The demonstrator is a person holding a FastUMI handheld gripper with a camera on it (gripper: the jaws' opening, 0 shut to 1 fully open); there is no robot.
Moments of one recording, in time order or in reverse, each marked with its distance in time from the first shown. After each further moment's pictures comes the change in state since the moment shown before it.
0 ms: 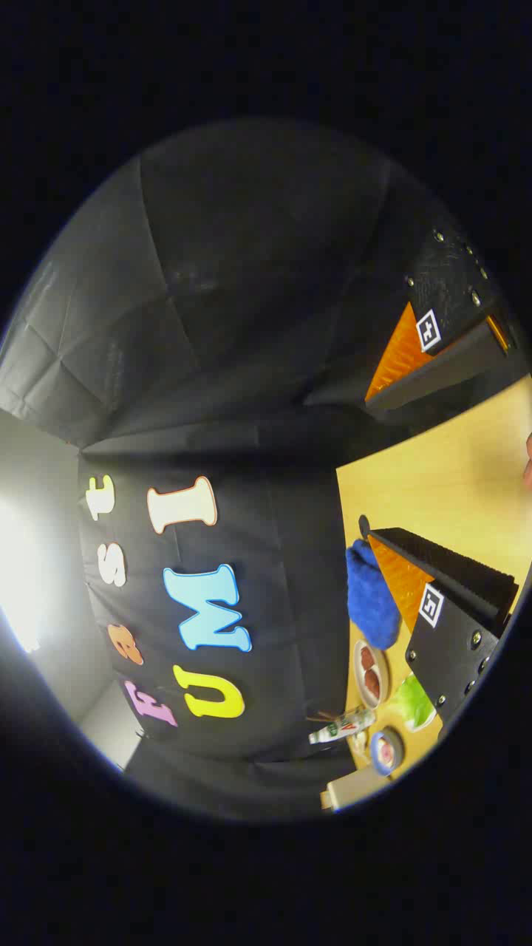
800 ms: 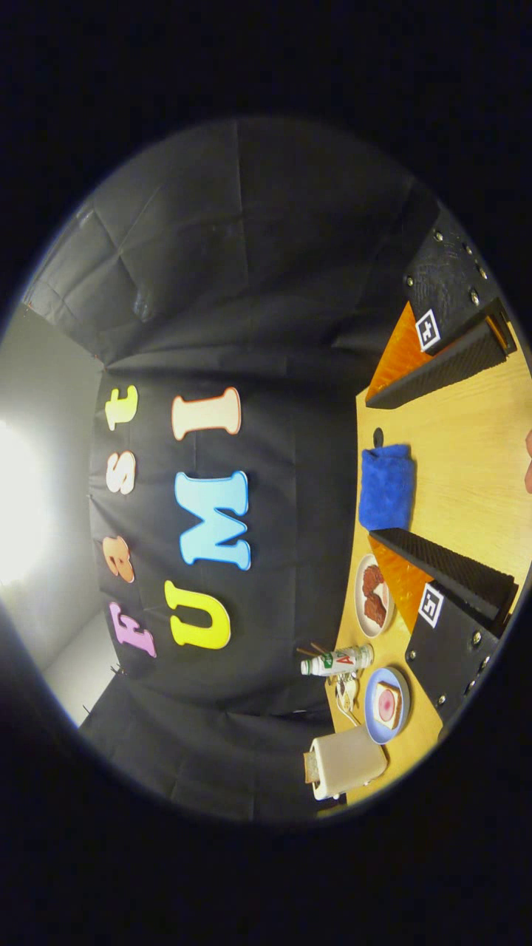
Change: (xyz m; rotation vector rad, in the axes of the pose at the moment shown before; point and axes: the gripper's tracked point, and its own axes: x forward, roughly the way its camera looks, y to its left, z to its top) arm -0.048 0.176 0.011 -0.250 -0.046 0.170
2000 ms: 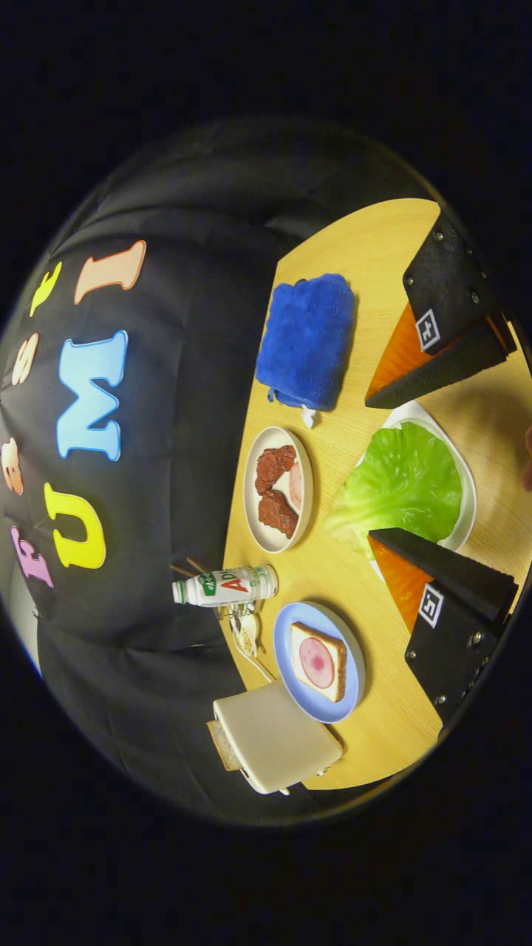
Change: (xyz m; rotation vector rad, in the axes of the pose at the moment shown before) arm 0.090 0.160 -0.127 -0.107 0.502 0.283
